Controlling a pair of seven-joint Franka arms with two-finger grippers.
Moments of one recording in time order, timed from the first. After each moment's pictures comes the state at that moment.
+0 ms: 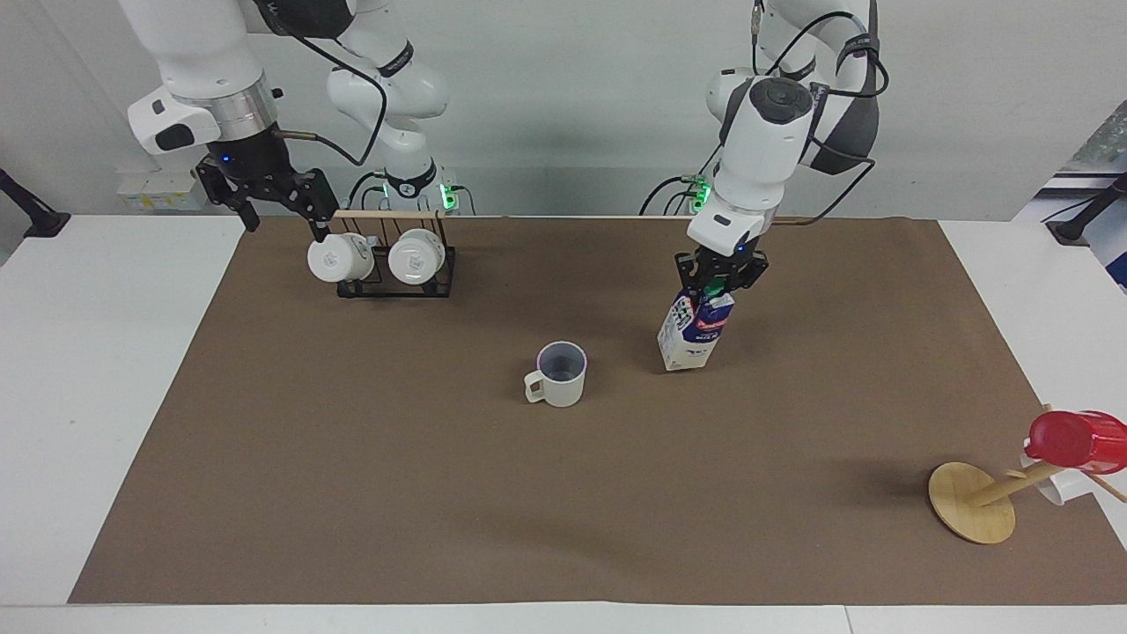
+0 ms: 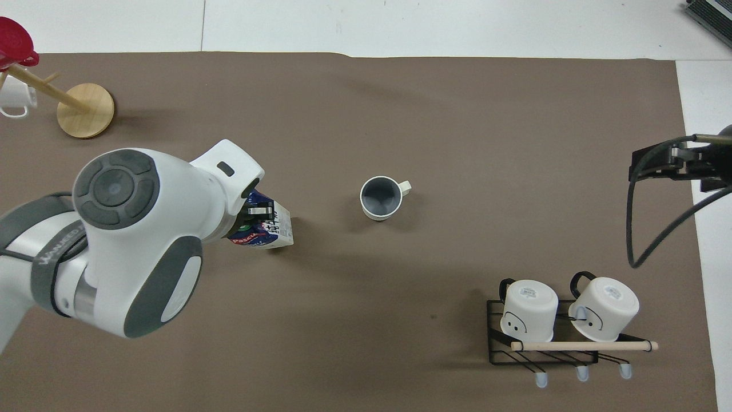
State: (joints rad) left arm -0.23 0.03 -0.24 -1.91 0.02 2.02 -0.49; right arm -0.06 0.02 0.09 -1.49 -0.06 1.53 0.20
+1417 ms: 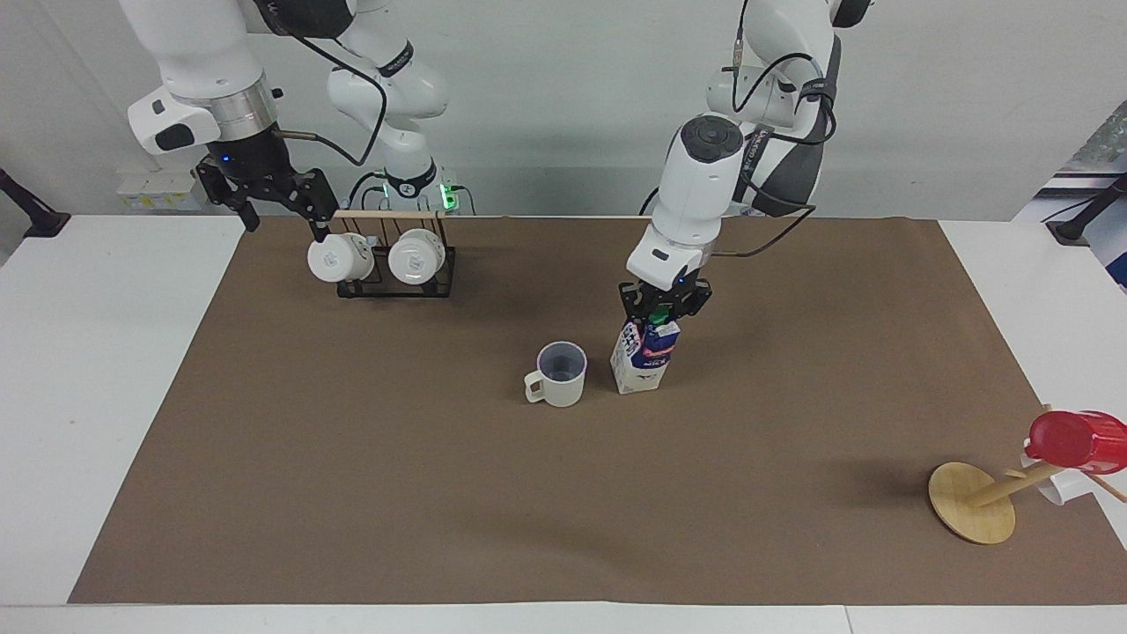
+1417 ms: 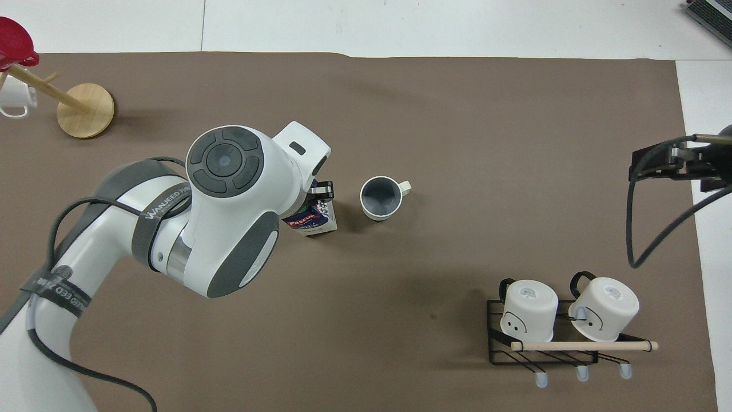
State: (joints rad) left arm -0.32 0.20 -0.24 -1.77 0.03 2.05 -0.62; right arm -0.06 0.02 0.09 -1.49 -0.06 1.53 0.20
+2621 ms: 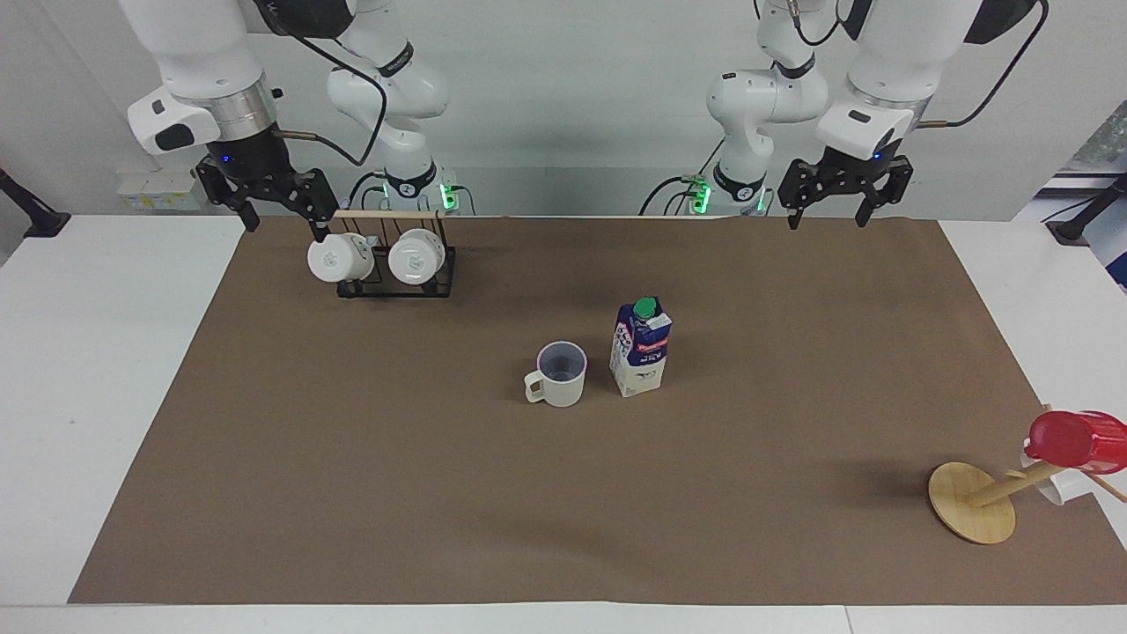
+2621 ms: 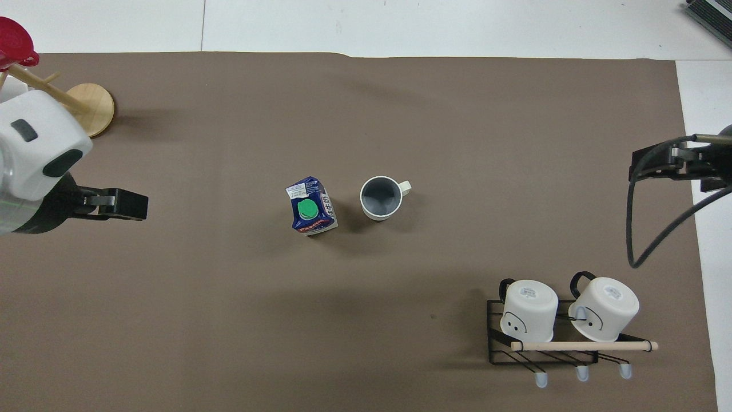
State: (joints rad) left arm -0.03 -0.11 -0.20 -1.64 0.05 1.54 -0.14; right arm -0.06 0.02 0.09 -1.49 -0.06 1.53 0.20
